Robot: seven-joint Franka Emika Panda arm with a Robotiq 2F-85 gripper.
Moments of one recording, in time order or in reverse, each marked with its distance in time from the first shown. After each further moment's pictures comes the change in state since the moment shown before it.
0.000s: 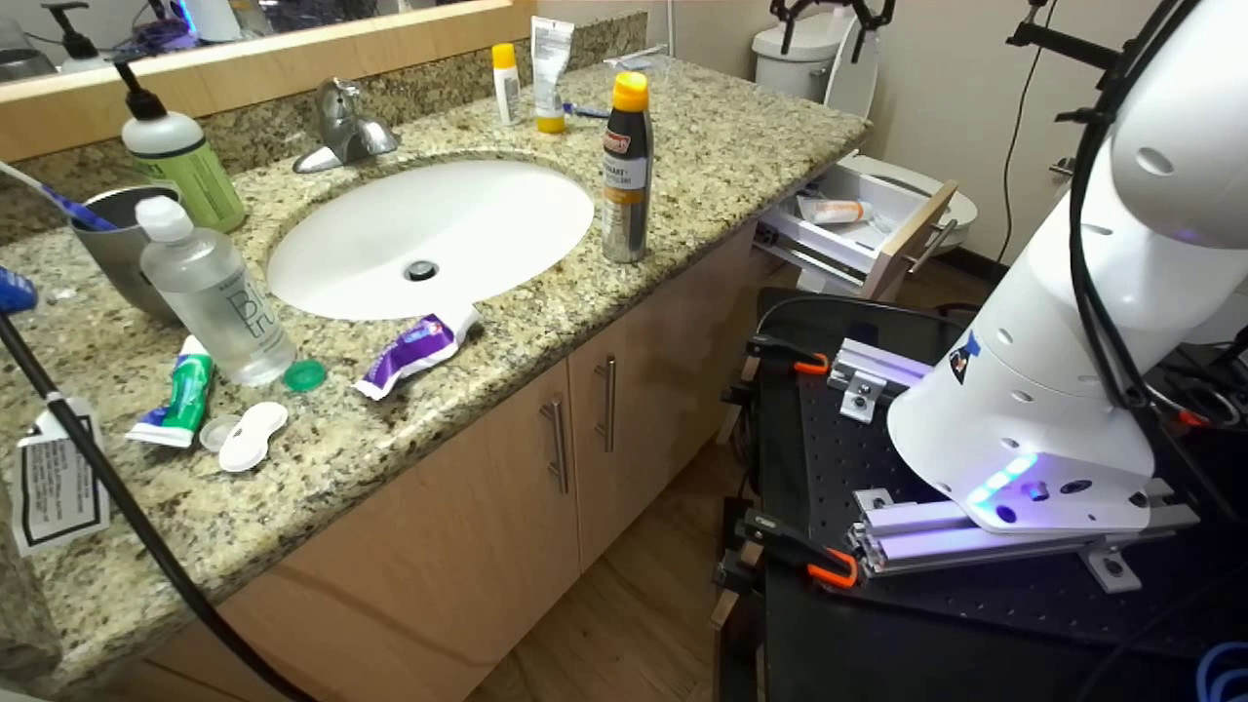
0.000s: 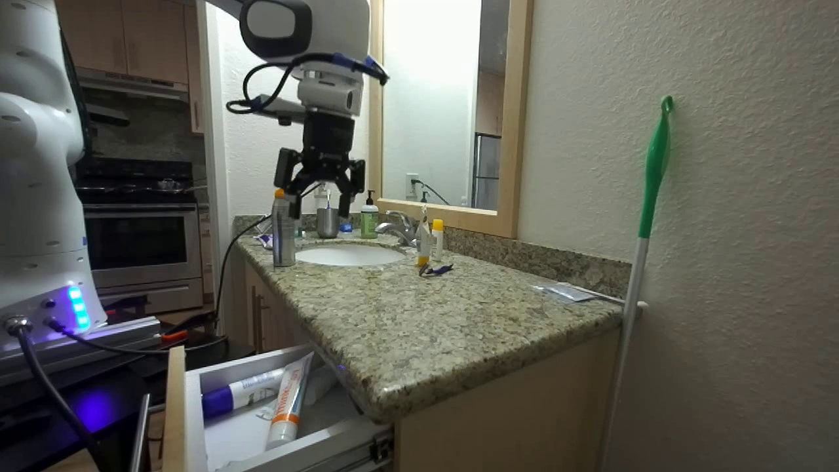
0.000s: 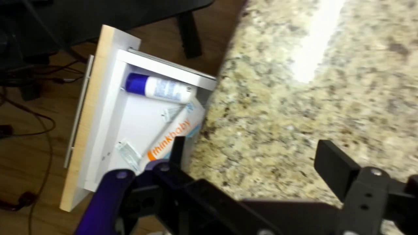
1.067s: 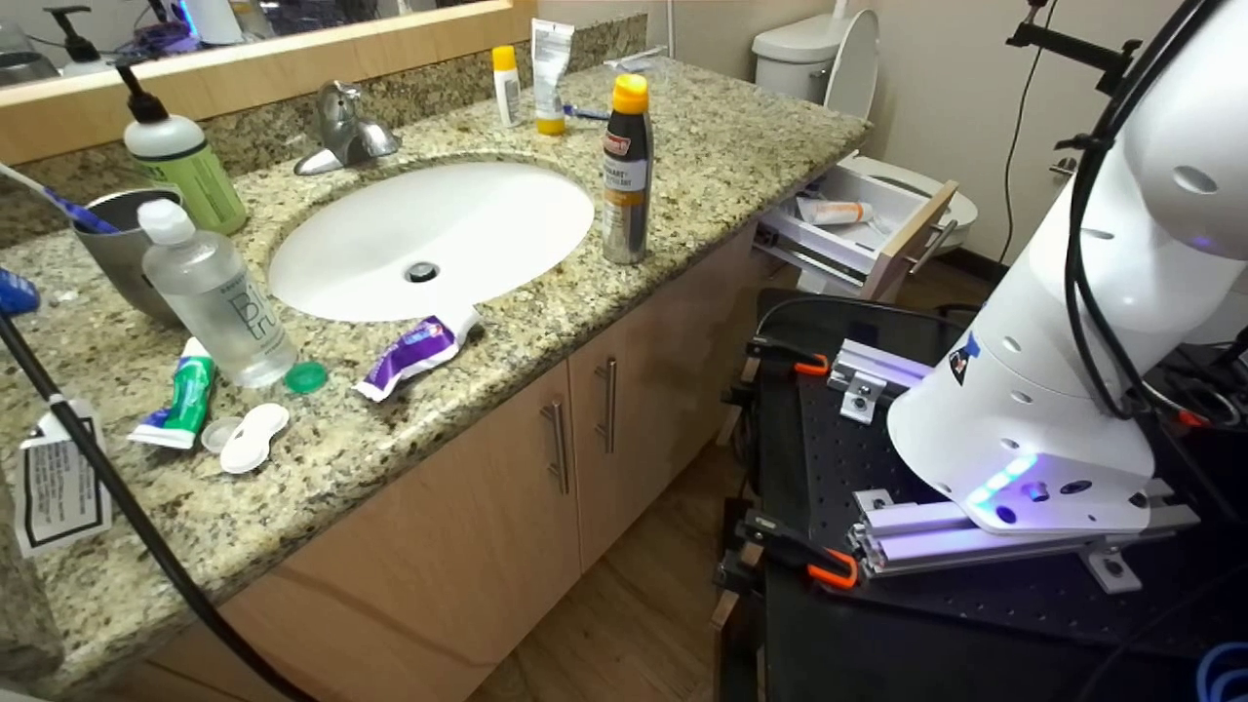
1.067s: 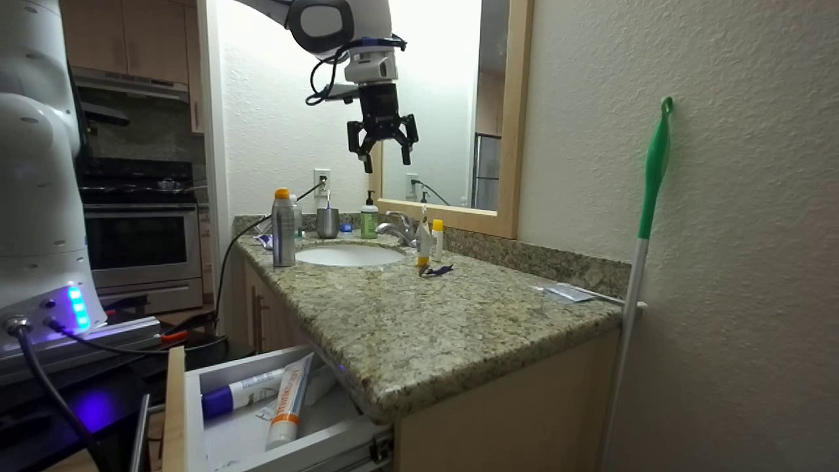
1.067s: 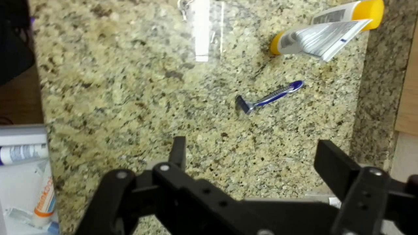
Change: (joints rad) arm 0.140 0.029 0.145 0.185 0.185 0.154 0.481
